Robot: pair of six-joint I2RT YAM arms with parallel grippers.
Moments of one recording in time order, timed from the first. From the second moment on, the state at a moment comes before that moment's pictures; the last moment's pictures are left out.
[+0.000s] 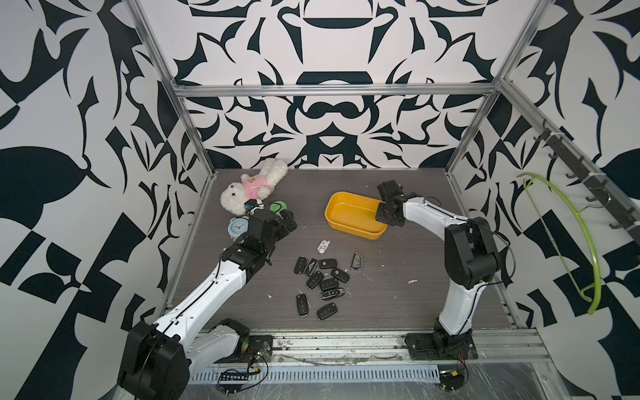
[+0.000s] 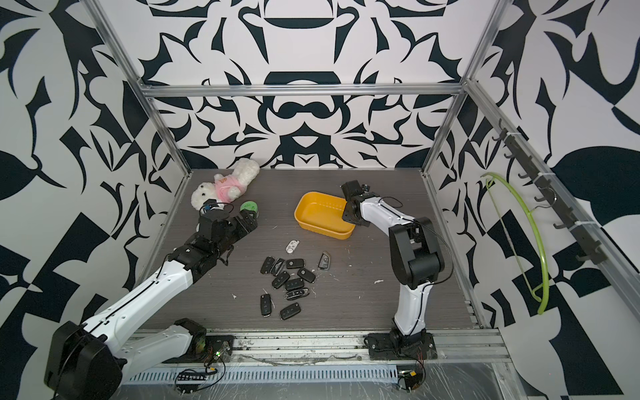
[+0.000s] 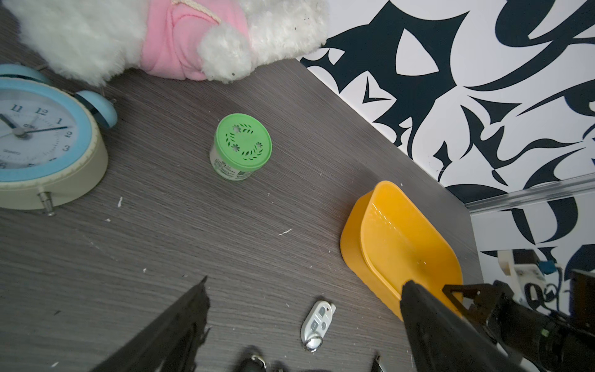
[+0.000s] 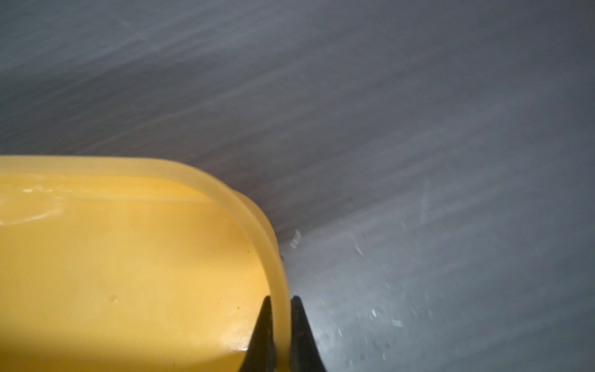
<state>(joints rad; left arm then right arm) -0.46 1.09 0.74 -0.19 -0.19 -0.85 0.31 1.92 1.40 -0.62 0.19 0.56</state>
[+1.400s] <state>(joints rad) -0.48 1.21 0.76 -0.18 -0.11 -0.89 0.70 1.56 1.16 -0.79 0.04 0.73</state>
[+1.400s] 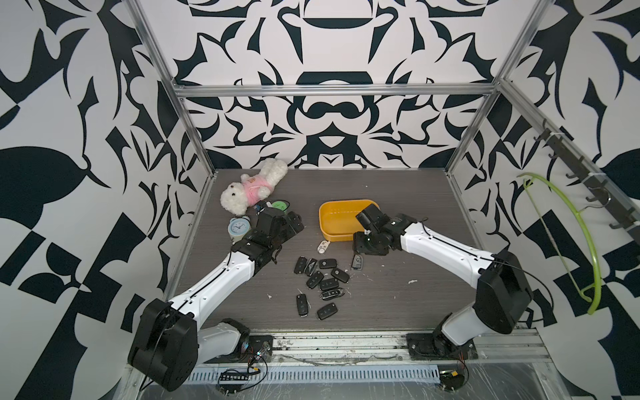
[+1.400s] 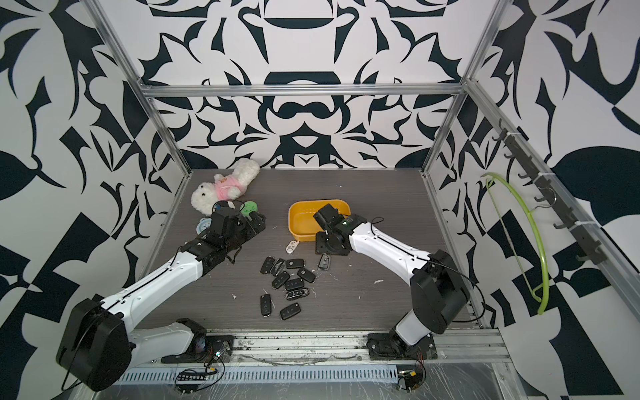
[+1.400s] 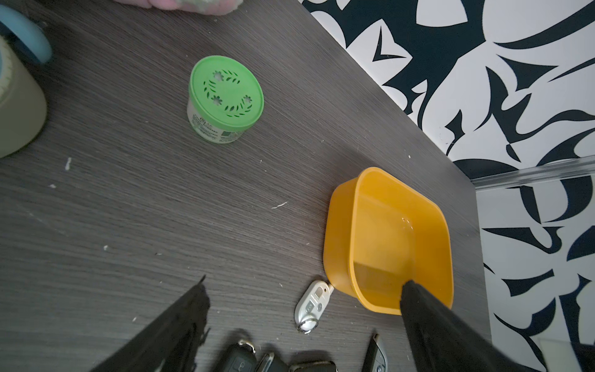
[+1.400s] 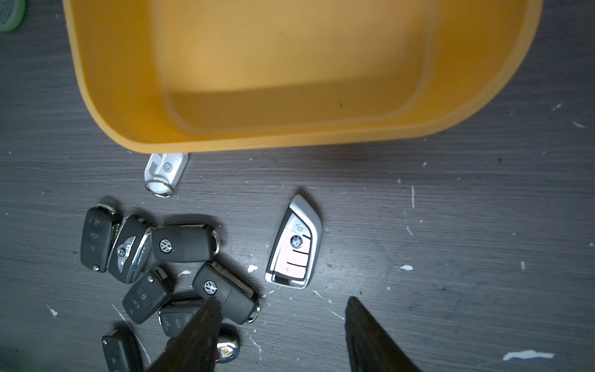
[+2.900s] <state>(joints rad) -0.48 1.14 0.74 -0.18 -0.17 -0.90 0.77 1.84 1.15 -0.71 0.16 0.96</state>
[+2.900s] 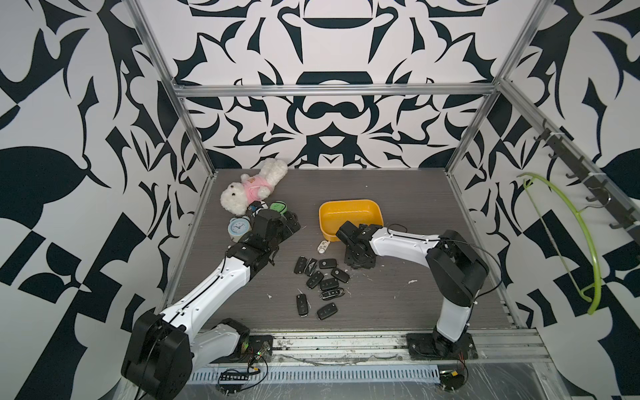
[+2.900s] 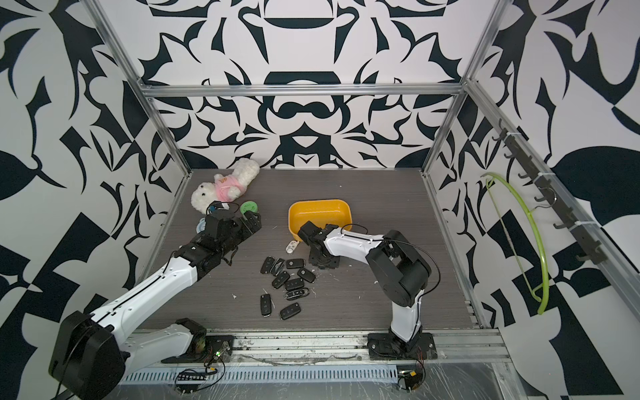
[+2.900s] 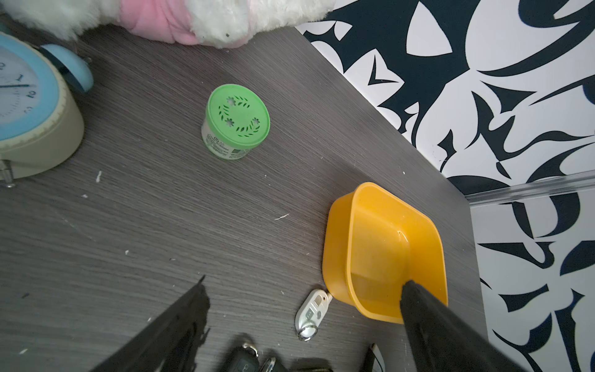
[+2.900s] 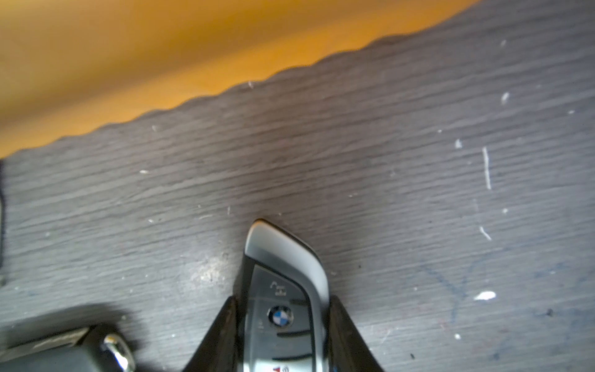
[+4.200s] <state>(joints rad) -0.48 1.17 0.74 -0.23 -0.15 -0.94 0.48 1.67 1.42 -0.78 0.08 0.45</state>
